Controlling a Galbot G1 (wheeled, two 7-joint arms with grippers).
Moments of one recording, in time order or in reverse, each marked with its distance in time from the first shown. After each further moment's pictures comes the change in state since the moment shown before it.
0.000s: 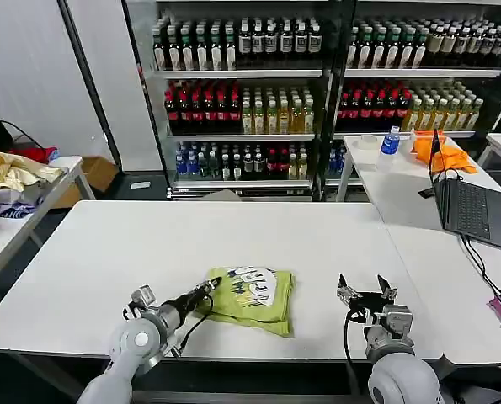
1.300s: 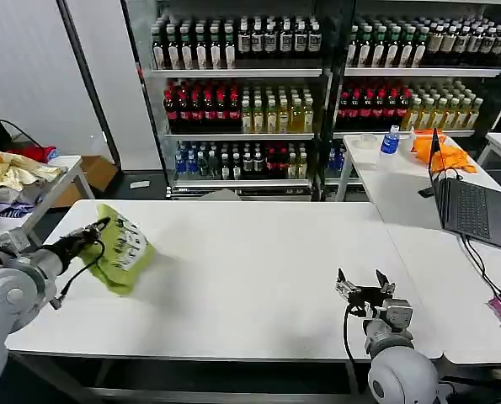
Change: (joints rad) left arm -0.025 0.457 -0.314 -0.121 0.113 0.003 0.091; right arm 0.021 -0.001 -0.001 -0.011 0.020 -0.002 0.002
